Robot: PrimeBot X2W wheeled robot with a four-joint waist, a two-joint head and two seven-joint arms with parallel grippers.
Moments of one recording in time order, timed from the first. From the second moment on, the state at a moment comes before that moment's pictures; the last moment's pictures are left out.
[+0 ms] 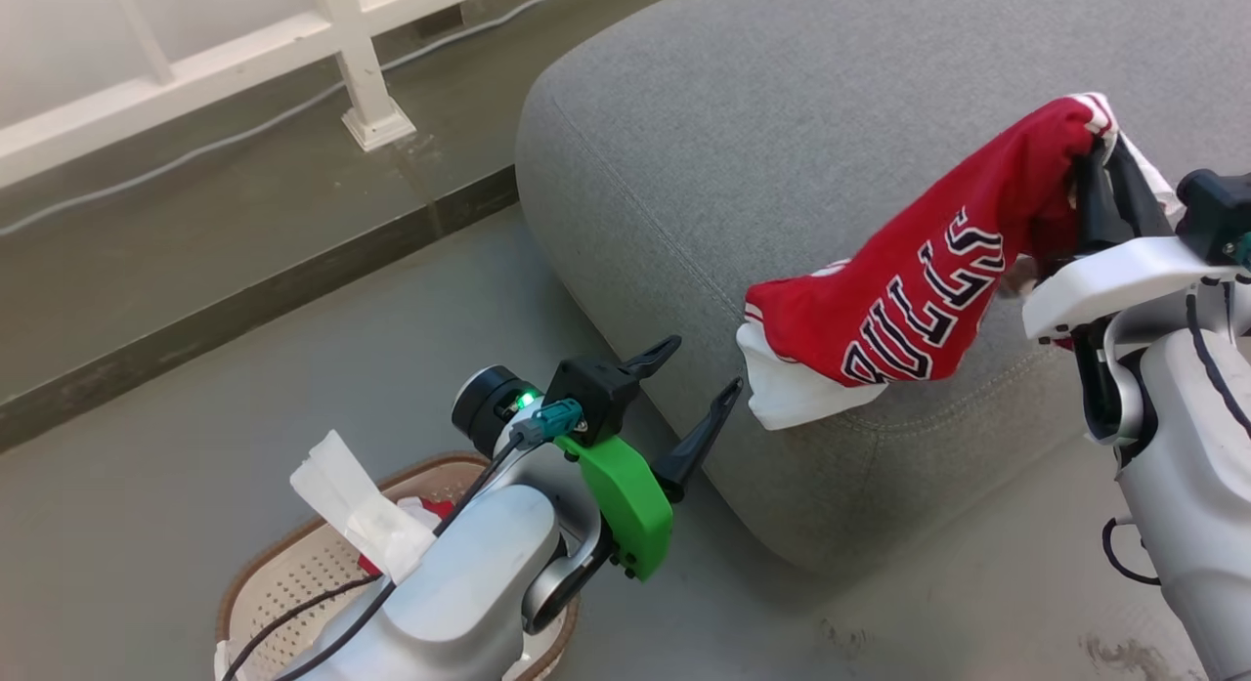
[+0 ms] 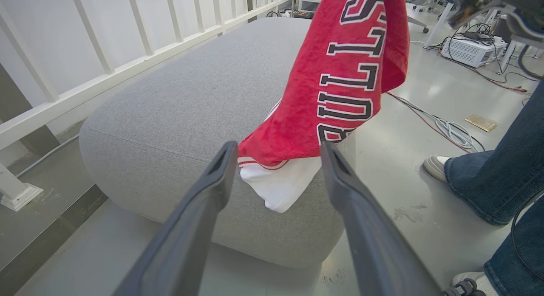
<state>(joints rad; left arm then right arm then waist) -0.62 0.04 -1.03 0.50 -0.66 -0.08 -0.22 -0.46 -0.28 0.25 0.42 0.35 -0.13 -0.25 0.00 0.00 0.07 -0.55</state>
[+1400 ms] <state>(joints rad) -0.79 0.05 -1.08 0.28 -0.53 -0.03 -0.13 -1.06 -0.49 -0.01 0.59 0.41 -0.12 -0.22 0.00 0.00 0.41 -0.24</state>
